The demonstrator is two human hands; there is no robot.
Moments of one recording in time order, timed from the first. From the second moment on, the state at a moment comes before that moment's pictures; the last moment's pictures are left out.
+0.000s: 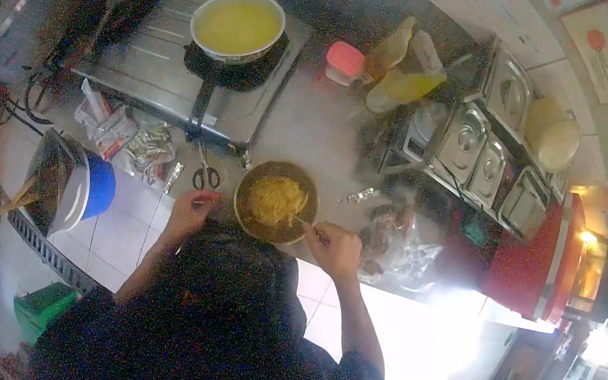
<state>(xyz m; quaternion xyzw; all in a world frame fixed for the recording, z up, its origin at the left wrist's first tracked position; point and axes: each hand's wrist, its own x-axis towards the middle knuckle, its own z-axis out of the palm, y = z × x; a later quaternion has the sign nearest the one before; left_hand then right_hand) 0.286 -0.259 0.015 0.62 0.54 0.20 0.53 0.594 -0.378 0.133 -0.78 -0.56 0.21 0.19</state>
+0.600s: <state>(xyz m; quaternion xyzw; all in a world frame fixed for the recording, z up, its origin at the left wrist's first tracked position) 0.313 -0.262 0.008 0.71 0.50 0.20 0.46 0.601 -0.353 0.037 -0.72 -0.66 0.18 0.08</state>
